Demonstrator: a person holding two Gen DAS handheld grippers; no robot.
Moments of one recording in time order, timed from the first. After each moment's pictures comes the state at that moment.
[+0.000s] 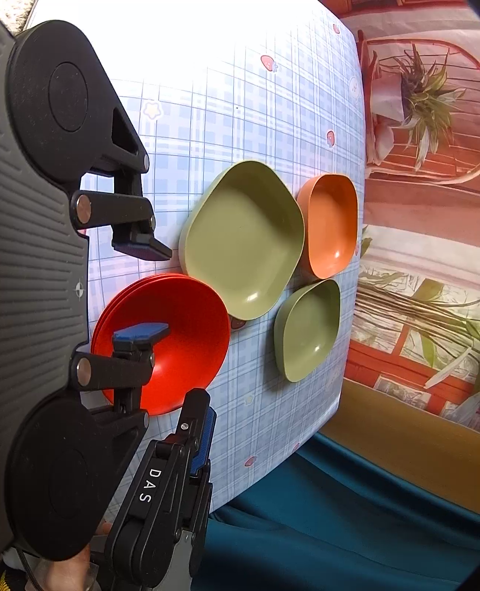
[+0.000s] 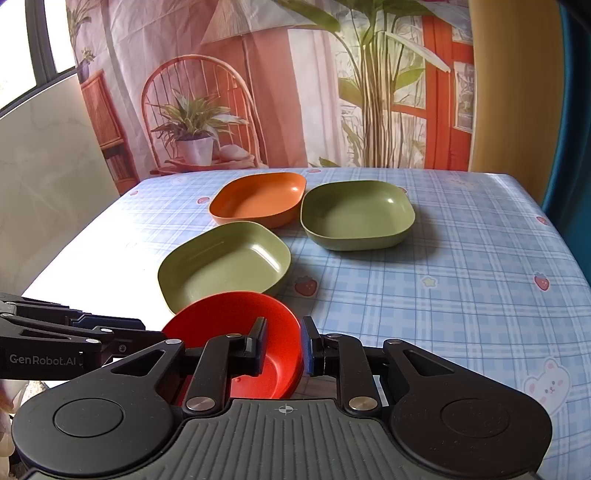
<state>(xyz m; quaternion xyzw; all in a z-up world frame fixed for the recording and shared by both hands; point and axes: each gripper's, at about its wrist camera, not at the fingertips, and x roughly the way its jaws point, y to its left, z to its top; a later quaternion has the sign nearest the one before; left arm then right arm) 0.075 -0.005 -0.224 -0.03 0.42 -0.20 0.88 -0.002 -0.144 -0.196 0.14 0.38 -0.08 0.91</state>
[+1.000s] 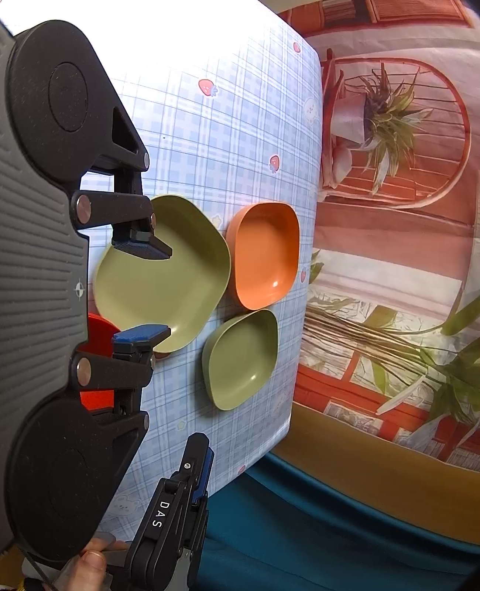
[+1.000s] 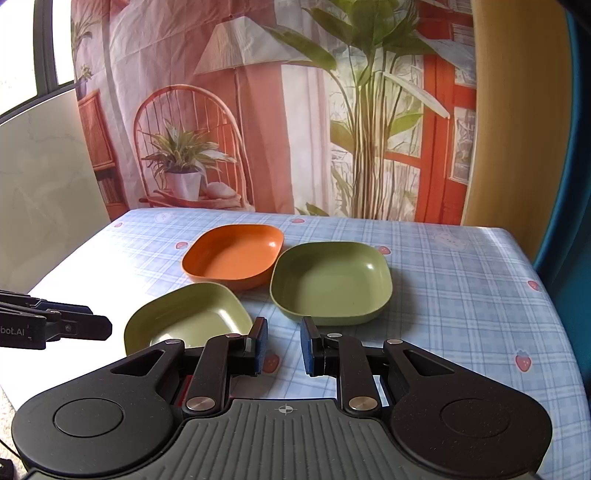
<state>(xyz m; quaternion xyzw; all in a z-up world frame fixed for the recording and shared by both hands) 0.118 0.002 -0.191 -0.03 0.38 -0.17 0.91 0.041 -0.195 -0.174 0.10 0.34 -0.09 0.93</state>
